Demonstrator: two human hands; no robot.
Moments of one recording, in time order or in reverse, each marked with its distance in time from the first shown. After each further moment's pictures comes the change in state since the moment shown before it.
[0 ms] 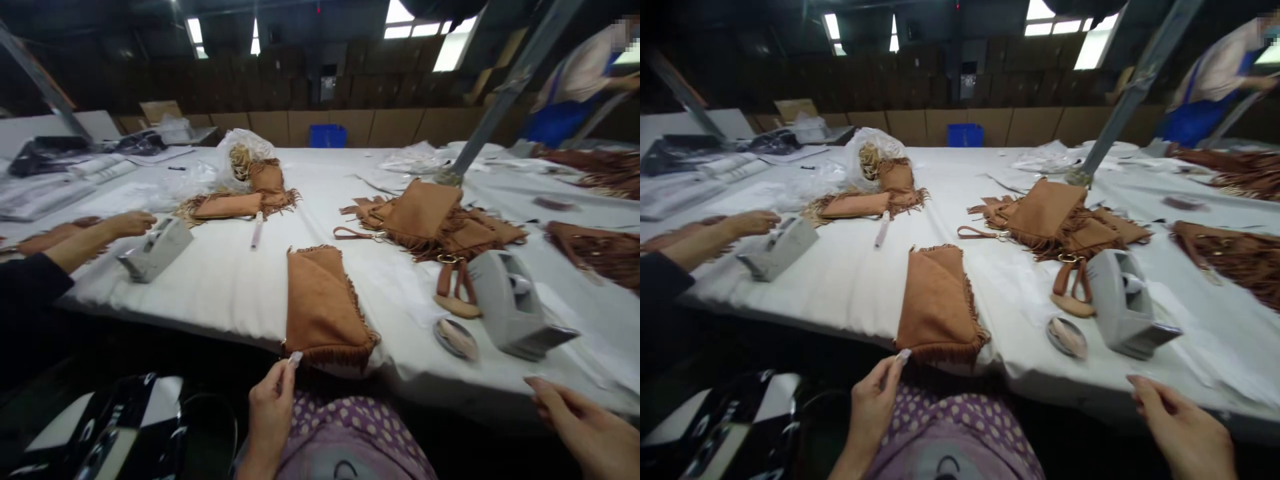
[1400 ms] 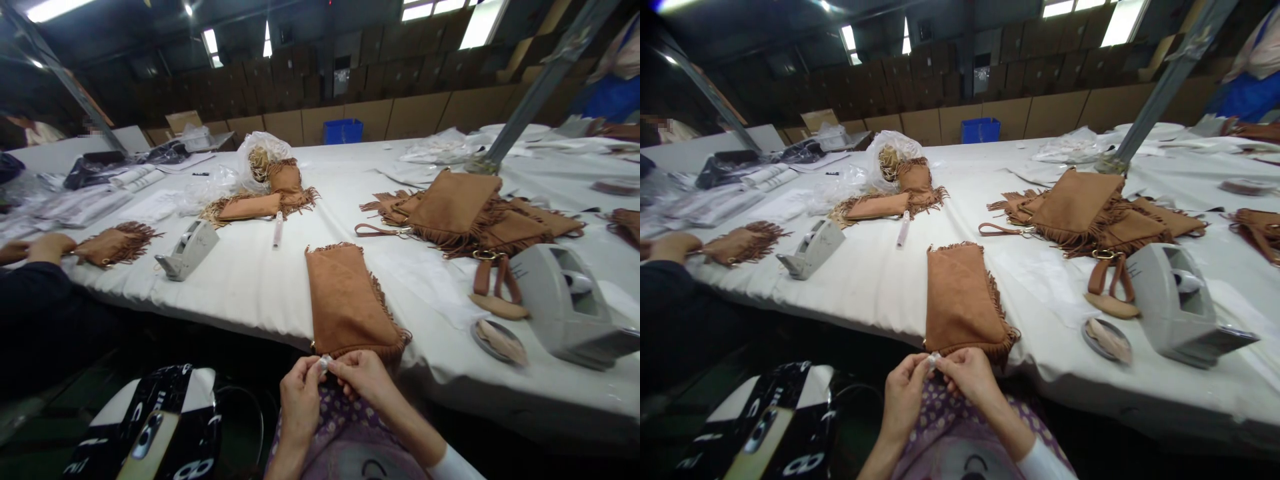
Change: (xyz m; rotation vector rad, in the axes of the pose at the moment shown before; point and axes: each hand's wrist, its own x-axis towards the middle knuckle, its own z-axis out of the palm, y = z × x) left_hand 0.005 -0.010 0.000 0.024 -0.119 -0.037; right_hand -0.190 -0.127 0.192 0.271 -1.183 -0.033
